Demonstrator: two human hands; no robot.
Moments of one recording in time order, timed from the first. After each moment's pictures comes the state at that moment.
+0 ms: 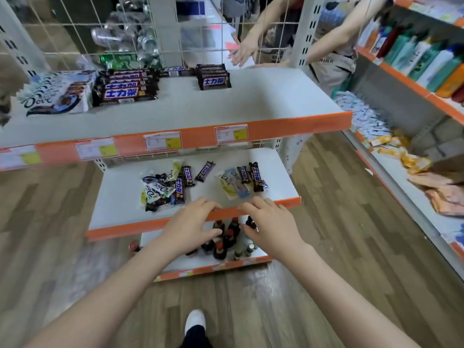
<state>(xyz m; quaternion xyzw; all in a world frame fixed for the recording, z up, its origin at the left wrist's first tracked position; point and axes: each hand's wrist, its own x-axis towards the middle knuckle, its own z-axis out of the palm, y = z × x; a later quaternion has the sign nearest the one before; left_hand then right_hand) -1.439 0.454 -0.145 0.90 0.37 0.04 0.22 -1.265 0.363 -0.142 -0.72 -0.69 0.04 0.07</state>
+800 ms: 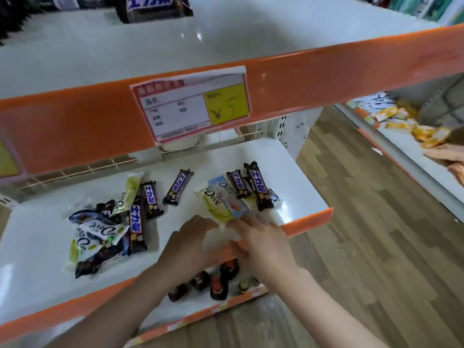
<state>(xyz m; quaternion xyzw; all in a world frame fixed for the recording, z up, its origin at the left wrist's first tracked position) -1.350 0.598 -0.344 0.88 0.39 0.00 0.28 -1.208 0.503 -0.327 -0.76 -0.63 0.10 0.10</state>
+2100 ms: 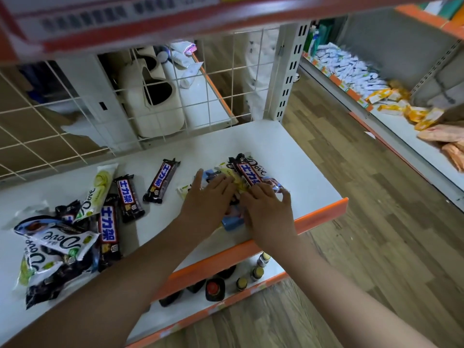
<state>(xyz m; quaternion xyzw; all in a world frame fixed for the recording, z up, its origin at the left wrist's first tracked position) -1.268 0.673 -0.404 0.97 0.22 -0.04 -0.07 -1.173 0.559 -0.386 -0.82 -0.55 -0.05 0.12</state>
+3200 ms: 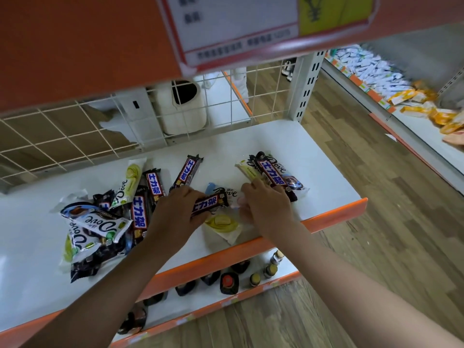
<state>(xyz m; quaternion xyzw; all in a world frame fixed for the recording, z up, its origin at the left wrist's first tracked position) -1.365 0.674 -0.382 0.91 0.36 0.11 0.17 -1.192 0.590 -0.384 -0.79 -0.61 0.04 0.04</state>
